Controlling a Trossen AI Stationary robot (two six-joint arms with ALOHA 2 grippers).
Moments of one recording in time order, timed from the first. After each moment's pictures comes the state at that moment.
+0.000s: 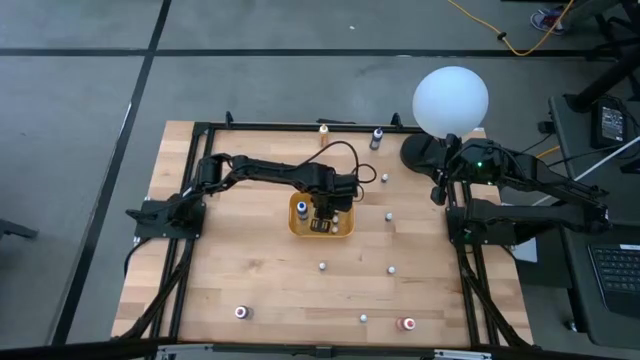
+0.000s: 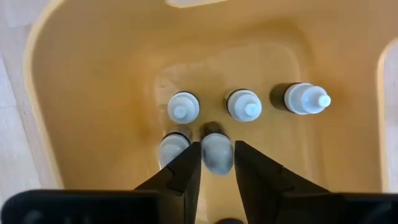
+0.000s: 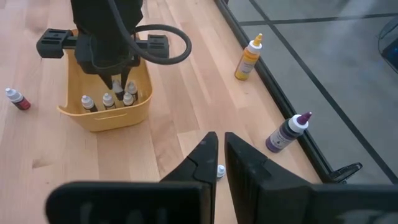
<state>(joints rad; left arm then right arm) 0.10 2.17 1.76 -0.92 0.04 0.25 -0.27 0.63 0.86 -0.80 0.13 -0.11</state>
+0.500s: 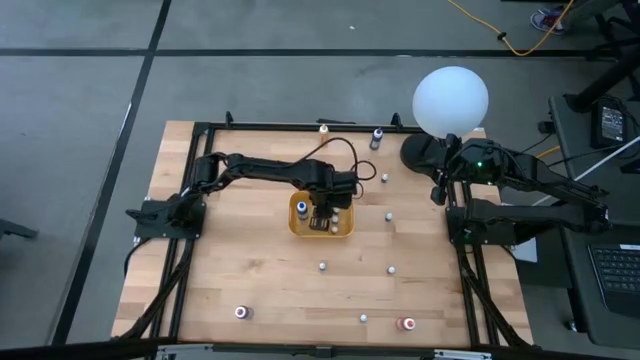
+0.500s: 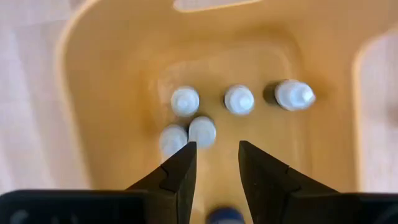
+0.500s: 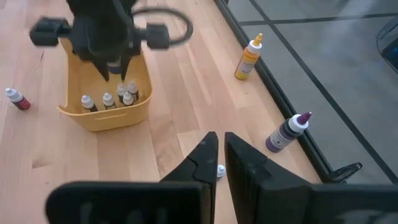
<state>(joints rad) 0.10 2.14 1.78 -0.97 0.04 0.22 -0.27 0.63 0.86 -0.80 0.13 -0.11</state>
